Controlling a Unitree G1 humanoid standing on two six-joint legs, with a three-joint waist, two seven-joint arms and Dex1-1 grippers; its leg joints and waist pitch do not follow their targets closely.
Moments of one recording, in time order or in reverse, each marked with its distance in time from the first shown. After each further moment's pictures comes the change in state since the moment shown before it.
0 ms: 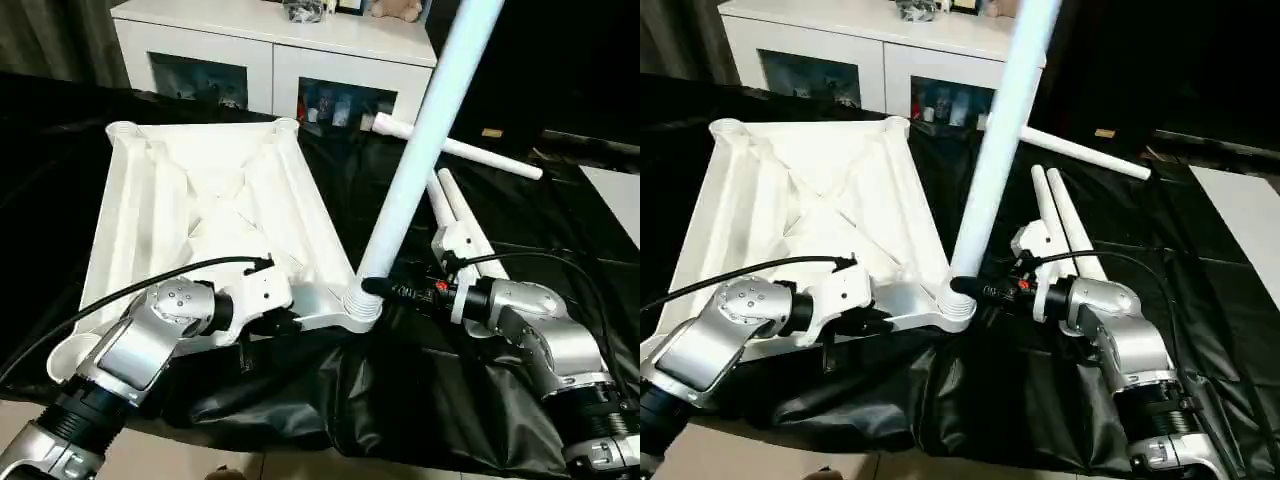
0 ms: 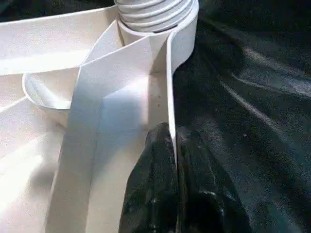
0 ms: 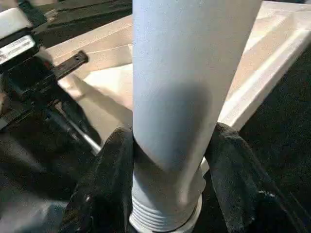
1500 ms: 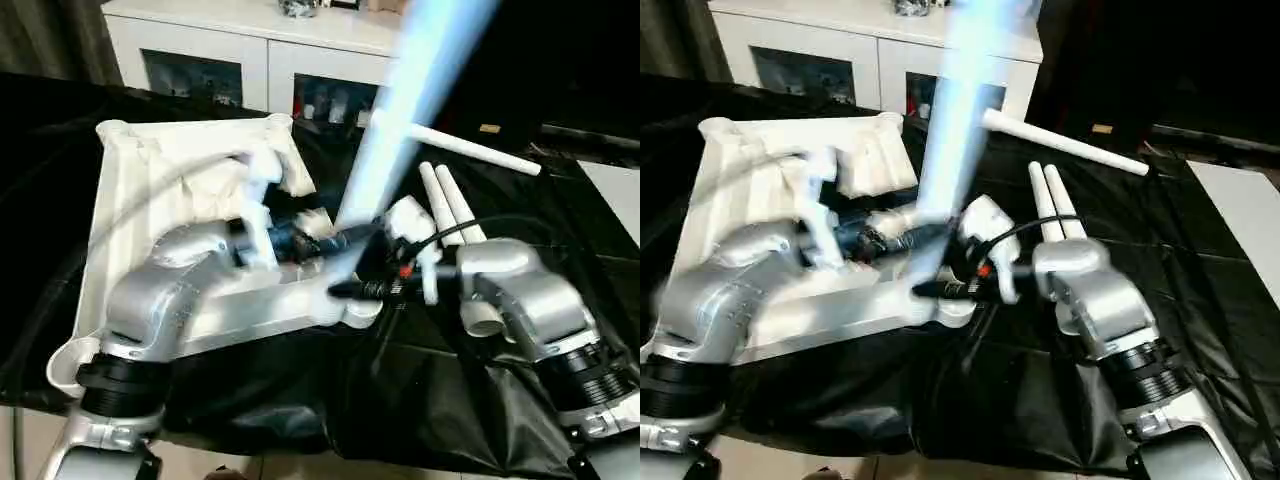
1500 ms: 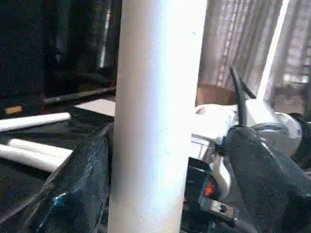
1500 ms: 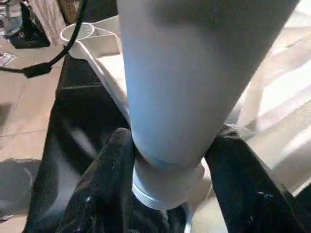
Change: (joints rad) left arm -0.112 -0.247 0.307 -0.227 -0.585 0.267 0.075; right arm -0.161 -0.064 0.205 -0.191 -0.032 0.225 0.121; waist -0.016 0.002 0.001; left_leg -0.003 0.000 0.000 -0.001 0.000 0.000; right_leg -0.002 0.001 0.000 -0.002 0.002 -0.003
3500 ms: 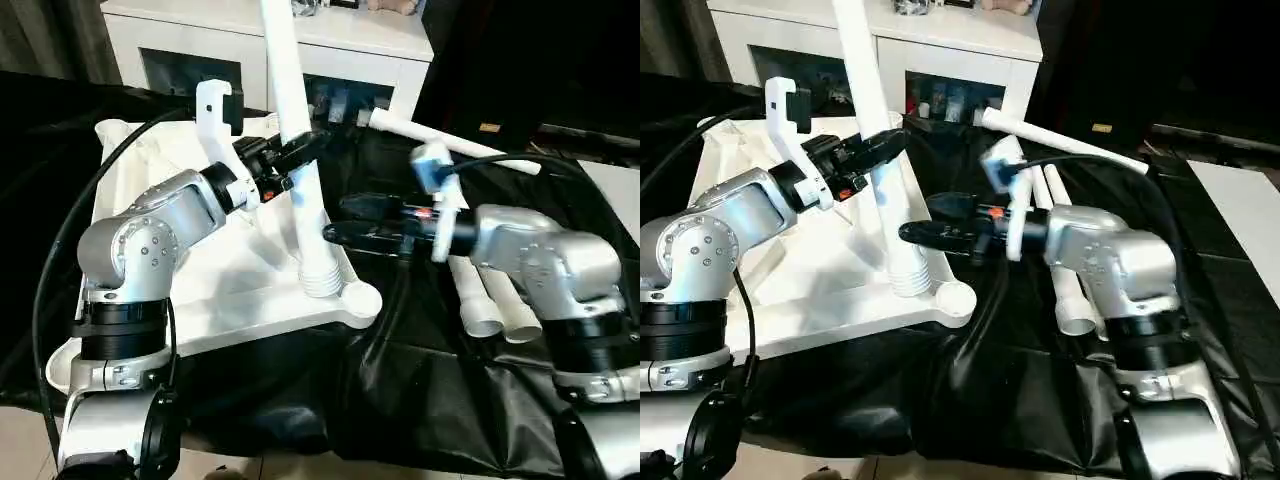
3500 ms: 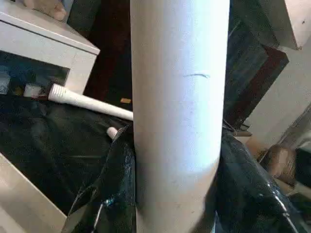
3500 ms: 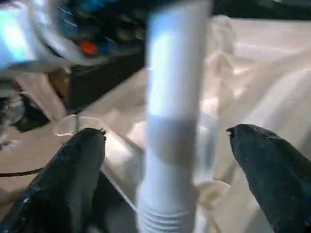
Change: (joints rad) left arm -0.213 -0.074 0.262 0.173 -0.080 0.254 0.494; right arm -0.133 0.098 -0.202 0.033 0.199 0.324 -0.253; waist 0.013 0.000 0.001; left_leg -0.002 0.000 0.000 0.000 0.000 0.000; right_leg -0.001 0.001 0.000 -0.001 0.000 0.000
